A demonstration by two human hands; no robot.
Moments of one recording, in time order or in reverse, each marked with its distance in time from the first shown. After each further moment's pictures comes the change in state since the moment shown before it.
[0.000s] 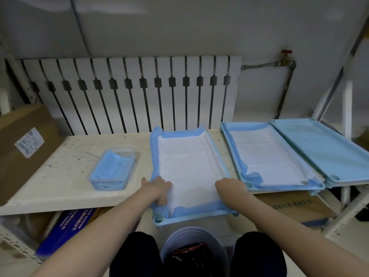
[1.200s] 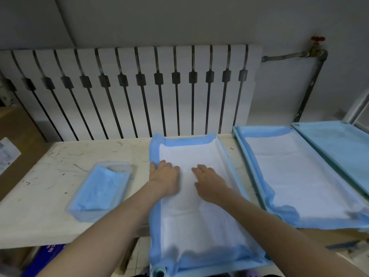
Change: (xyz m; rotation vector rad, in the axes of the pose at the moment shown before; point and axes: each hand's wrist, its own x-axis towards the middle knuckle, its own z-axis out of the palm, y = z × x) left_hand 0.095 -0.018 -0.058 -0.030 0.344 -0.007; right_hand 0.147 -0.032 -0.010 0.461 0.162 -0.086
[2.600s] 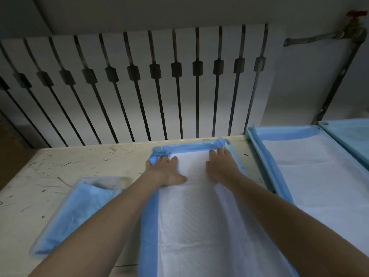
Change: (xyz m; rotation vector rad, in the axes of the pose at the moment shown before) left_hand 0.107 -0.034 -0.001 -0.153 -0.229 -0.097; right_hand 0.128 0.052 -0.003 -0.026 0.122 0.233
